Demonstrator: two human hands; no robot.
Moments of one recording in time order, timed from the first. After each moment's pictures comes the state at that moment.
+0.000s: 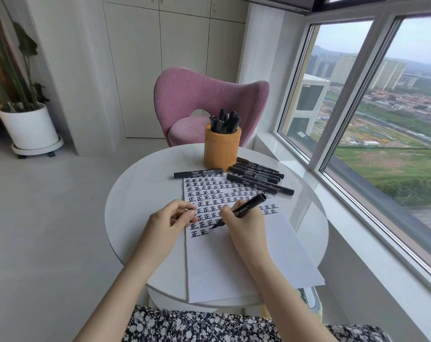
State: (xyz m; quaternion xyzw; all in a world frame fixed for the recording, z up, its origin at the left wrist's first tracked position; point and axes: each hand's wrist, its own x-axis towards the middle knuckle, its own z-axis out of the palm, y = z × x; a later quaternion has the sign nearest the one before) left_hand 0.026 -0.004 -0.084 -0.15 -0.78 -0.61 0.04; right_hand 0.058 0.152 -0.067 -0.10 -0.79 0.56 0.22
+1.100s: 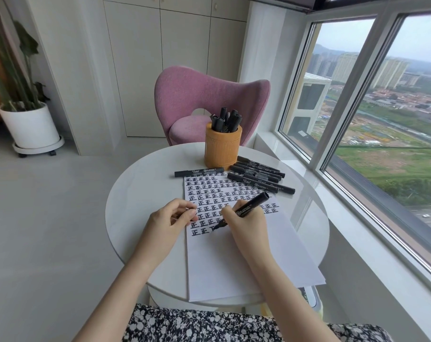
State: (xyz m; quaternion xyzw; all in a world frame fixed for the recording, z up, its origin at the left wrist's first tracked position) left_hand 0.027 -0.003 -0.083 -0.15 -0.79 -0.60 0.05; right_hand 0.060 0.155 -0.066 -0.10 -0.78 0.58 0.19
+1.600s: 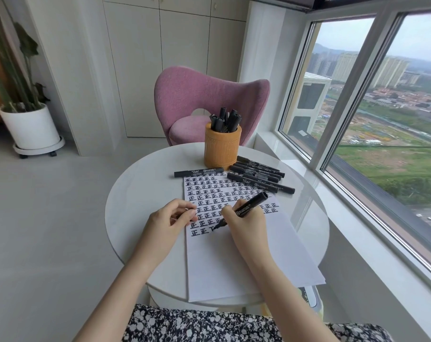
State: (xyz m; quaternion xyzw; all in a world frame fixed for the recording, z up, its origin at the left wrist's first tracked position) left_hand 0.027 -0.004 -0.082 -0.15 -0.79 -0.60 0.04; right_hand 0.059 0.155 -0.068 -0.10 -0.78 0.58 0.20
